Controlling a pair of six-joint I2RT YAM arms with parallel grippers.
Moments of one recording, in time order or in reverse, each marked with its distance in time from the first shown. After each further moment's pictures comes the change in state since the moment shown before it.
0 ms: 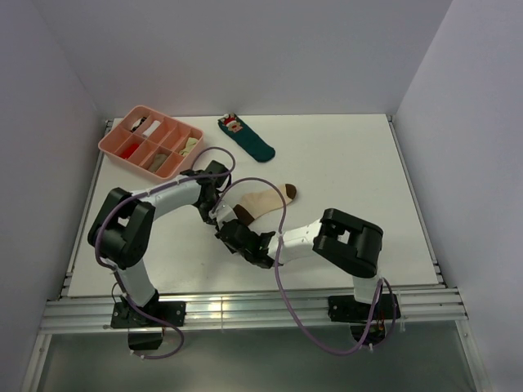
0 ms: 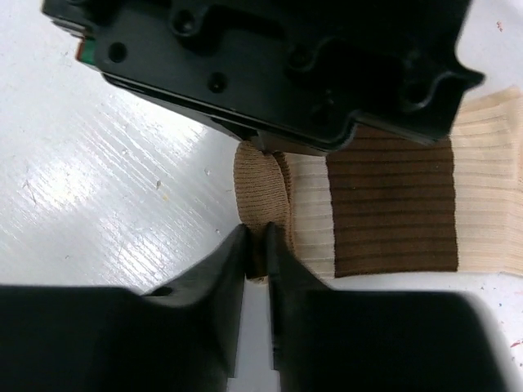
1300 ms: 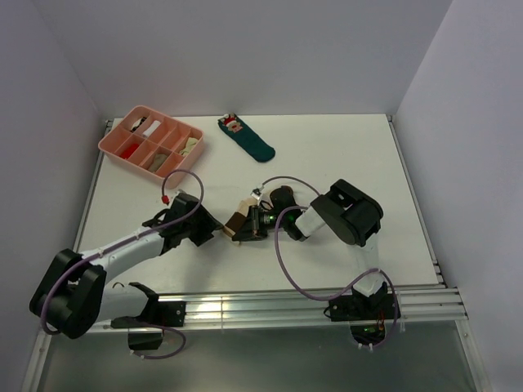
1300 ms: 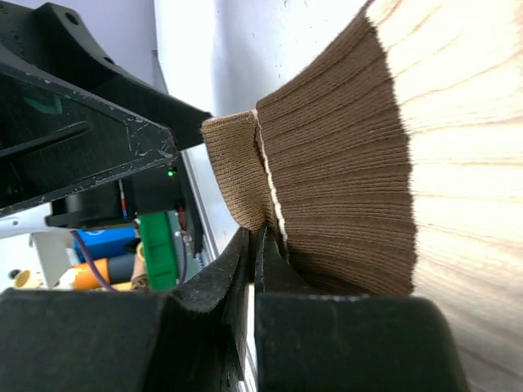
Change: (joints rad) left arm 0.024 -0.552 -0.610 0.522 0.093 -0.226; right arm -0.484 0.150 -0.181 0.473 -1.202 0.794
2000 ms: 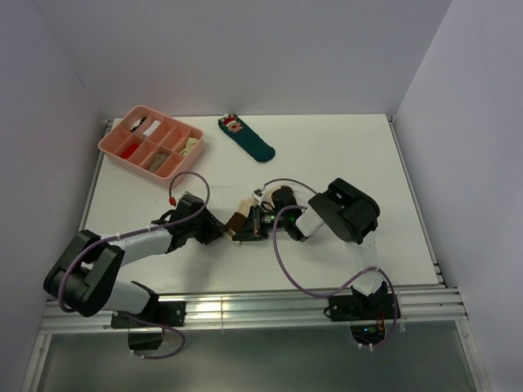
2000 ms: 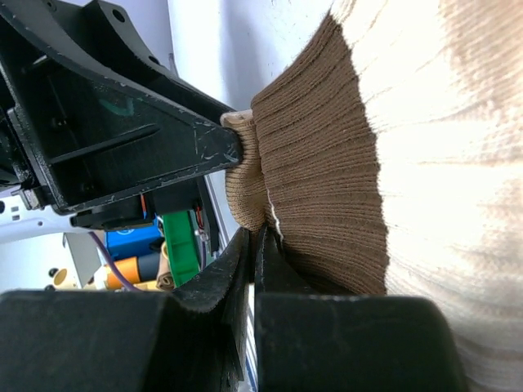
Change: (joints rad) left arm -0.002 0.154 -0.034 0.201 0.063 -0.026; right arm -0.015 0.042 -0.003 0.071 -0.039 0.088
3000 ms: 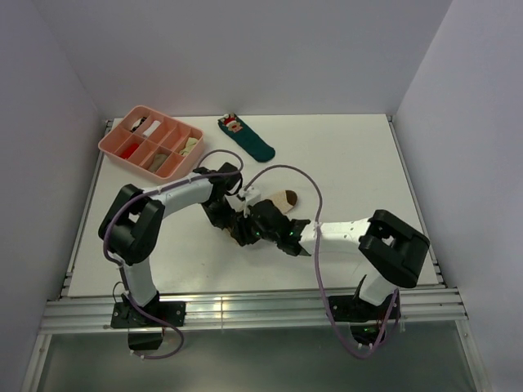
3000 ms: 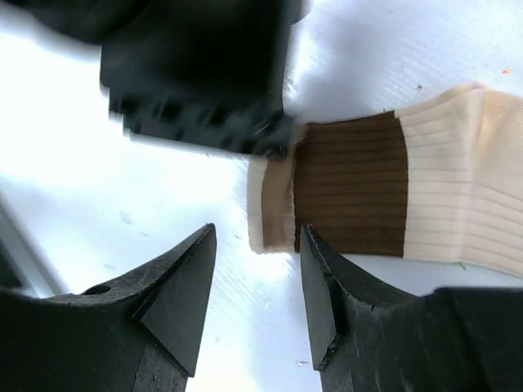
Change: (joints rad) left arm -0.096 0.450 0.721 -0.842 -0.194 0.078; right arm 0.273 -0.495 0.015 -0.563 0.794 -0.630
